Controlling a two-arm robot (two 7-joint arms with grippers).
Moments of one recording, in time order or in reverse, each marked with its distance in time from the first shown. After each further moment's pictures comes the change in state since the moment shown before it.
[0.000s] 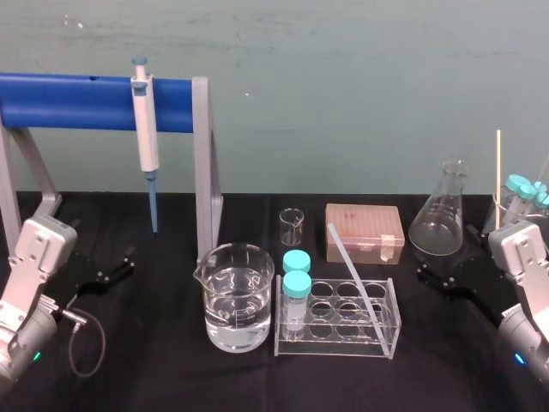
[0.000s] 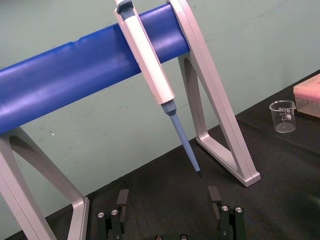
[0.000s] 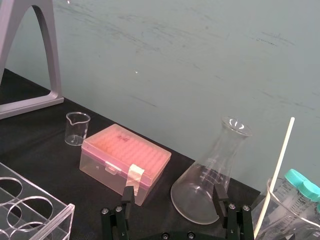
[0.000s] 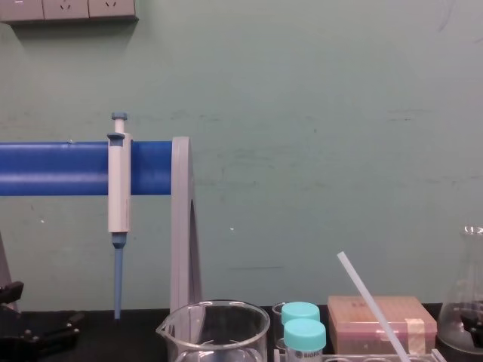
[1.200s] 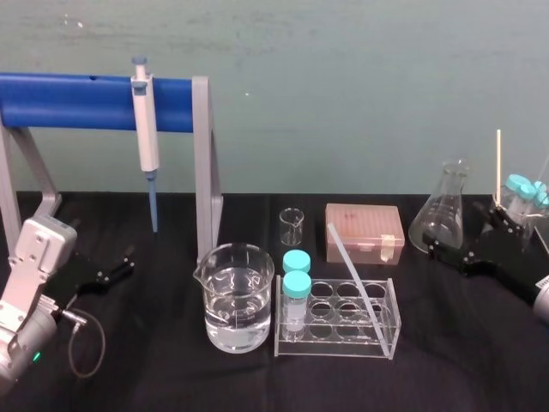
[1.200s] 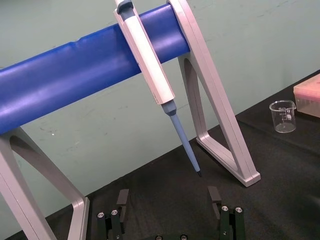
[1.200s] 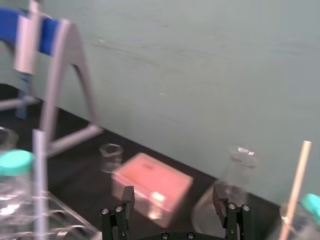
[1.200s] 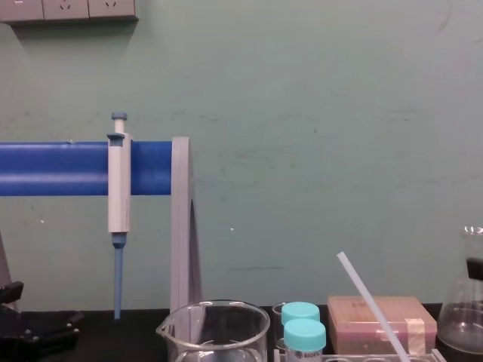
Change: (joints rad) left arm 0.000 0.000 0.000 0.000 0.000 0.000 0.000; right arm -0.036 0.098 0.131 -0.159 0.243 0.116 0.264
